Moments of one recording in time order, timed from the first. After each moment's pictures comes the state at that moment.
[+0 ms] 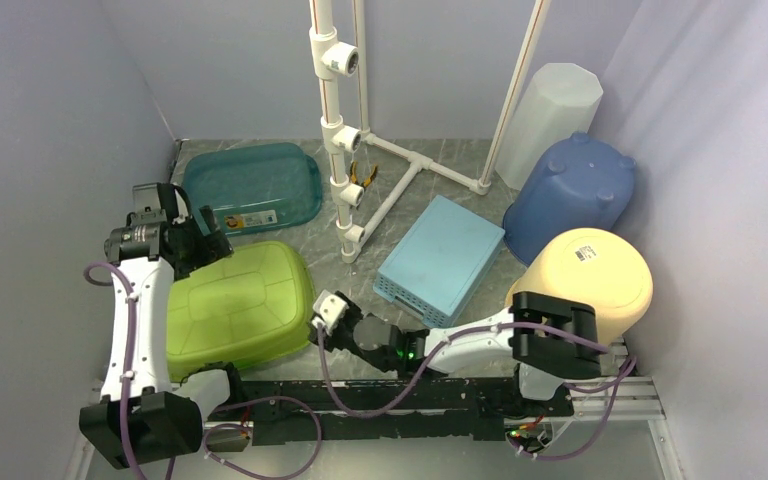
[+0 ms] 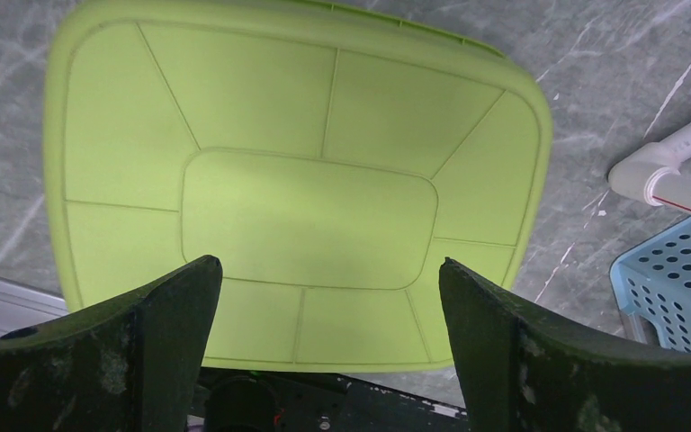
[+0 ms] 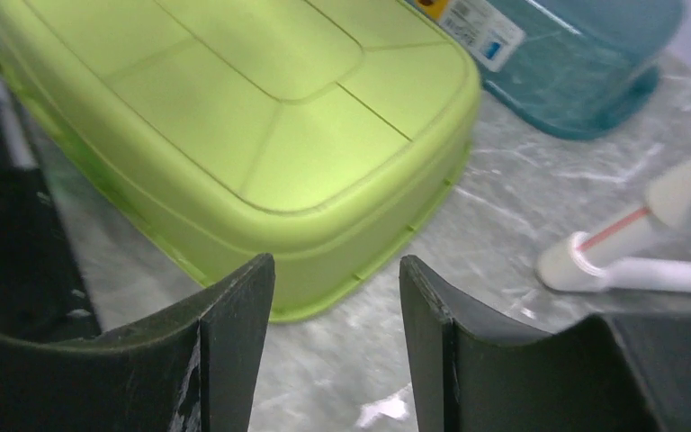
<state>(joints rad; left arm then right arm) 0.20 1.07 1.18 -1.08 -0.01 -0.28 1.42 1.66 0.69 0.81 0.46 -0.17</state>
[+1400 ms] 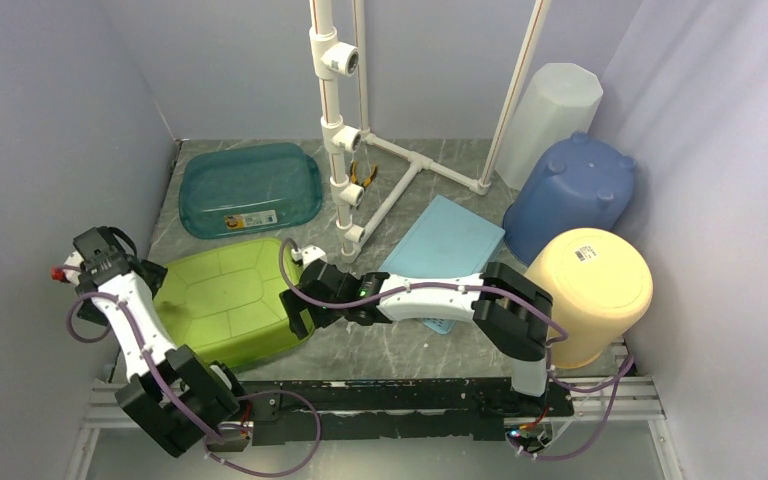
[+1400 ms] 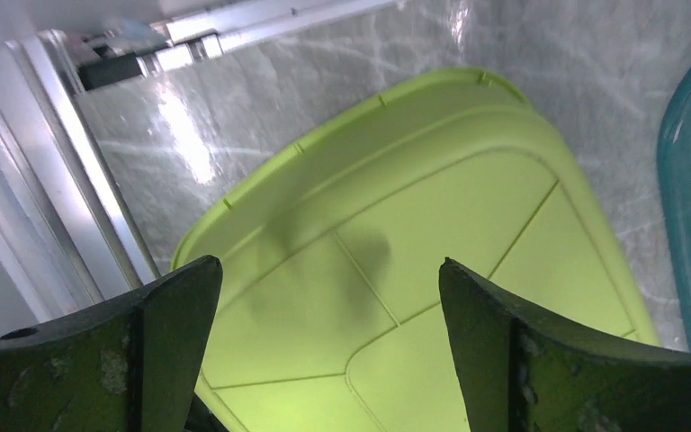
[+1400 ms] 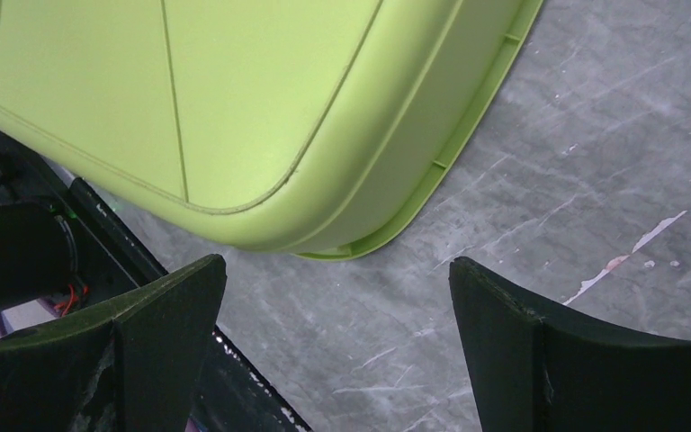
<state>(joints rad) 0.71 1.11 0.90 -0.87 -0.22 -0.58 1.21 1.89 1.28 -0.17 0.09 0.58</state>
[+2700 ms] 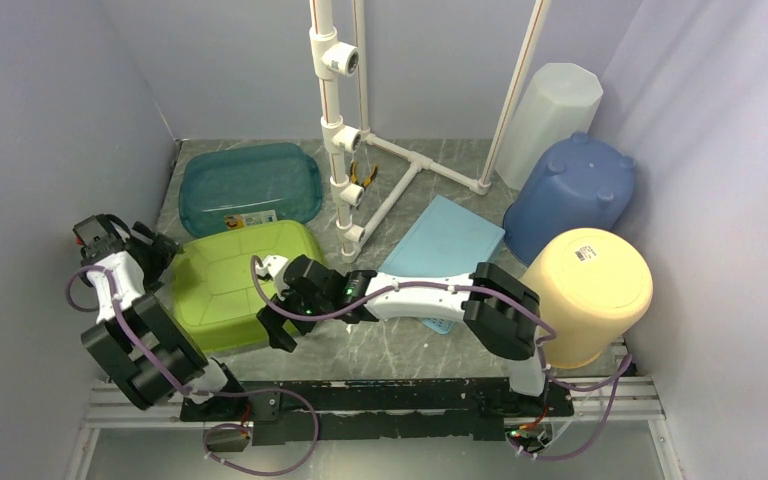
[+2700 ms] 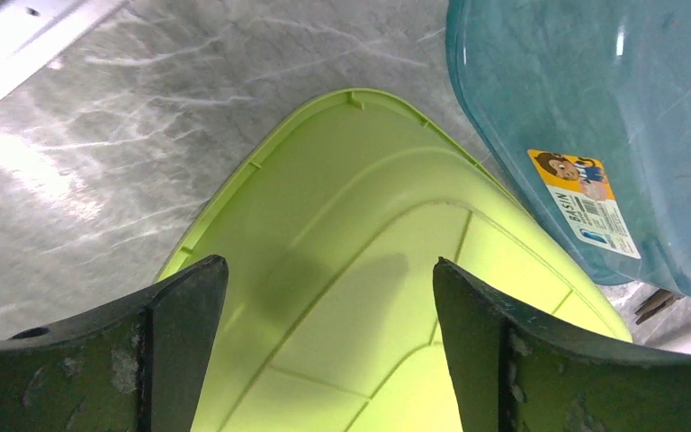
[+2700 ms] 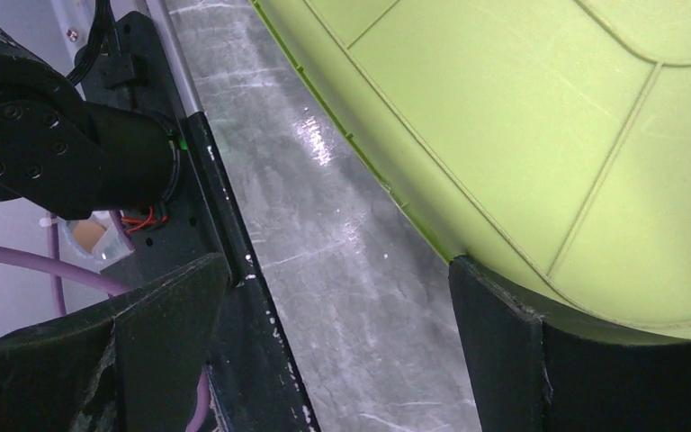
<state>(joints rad) 0.70 1.39 0.91 -0.49 0.24 -0.44 1.23 1.95 1.41 -0.14 -0.20 0.28</state>
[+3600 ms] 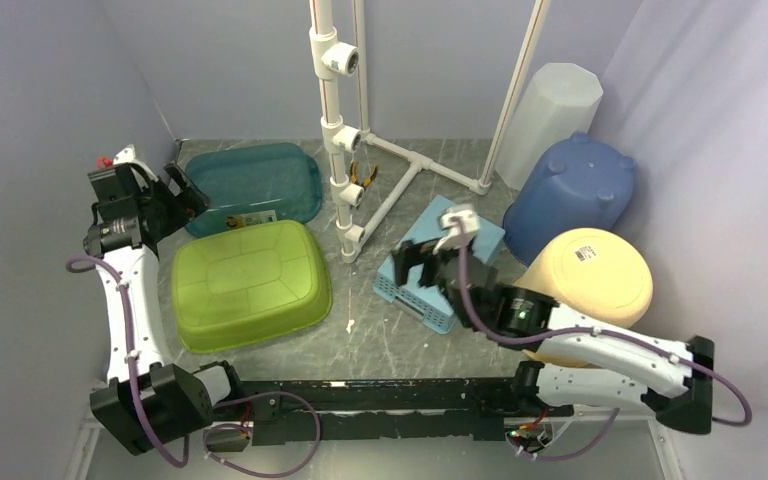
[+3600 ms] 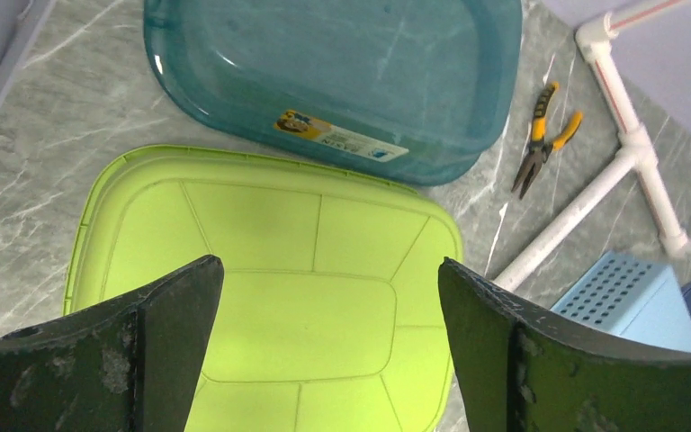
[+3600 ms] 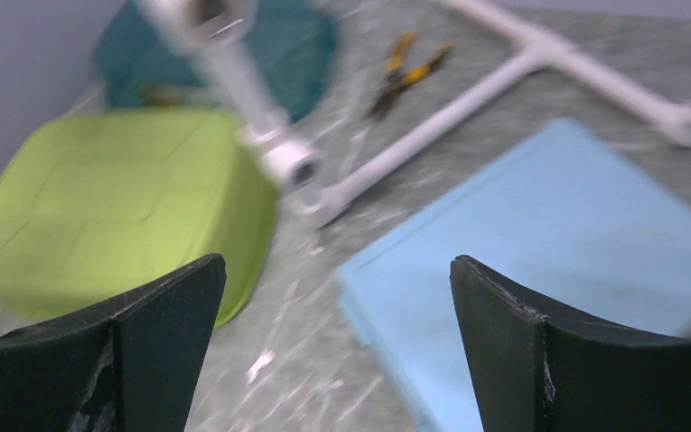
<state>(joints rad) 0.42 1.14 1.20 -0.69 0.25 -0.35 1.20 0.97 0.85 -0.14 0.69 0.36</state>
